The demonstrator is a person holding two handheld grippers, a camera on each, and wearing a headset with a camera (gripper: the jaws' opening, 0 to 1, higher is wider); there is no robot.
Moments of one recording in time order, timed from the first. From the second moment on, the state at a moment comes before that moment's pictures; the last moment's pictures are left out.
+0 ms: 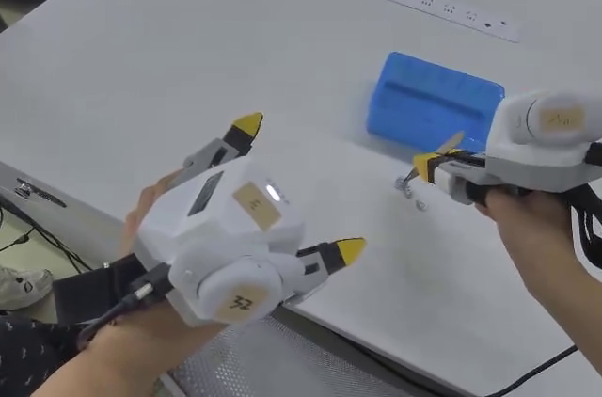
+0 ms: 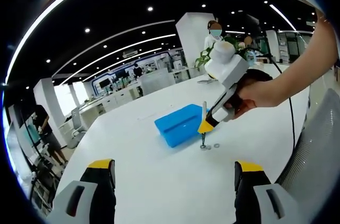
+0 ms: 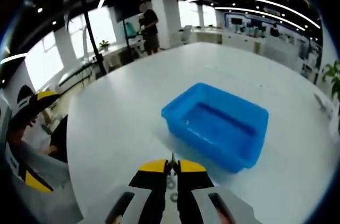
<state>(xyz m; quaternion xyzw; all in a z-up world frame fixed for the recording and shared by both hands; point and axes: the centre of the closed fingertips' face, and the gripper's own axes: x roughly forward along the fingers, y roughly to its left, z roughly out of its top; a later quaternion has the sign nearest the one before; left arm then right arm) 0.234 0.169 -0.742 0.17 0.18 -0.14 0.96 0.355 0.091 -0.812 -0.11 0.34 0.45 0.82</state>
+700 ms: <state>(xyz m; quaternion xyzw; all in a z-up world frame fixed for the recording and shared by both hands) 0.235 0.169 -0.744 0.18 0.18 -0.14 0.96 0.403 0.105 -0.743 -0.08 0.27 0.44 0.85</state>
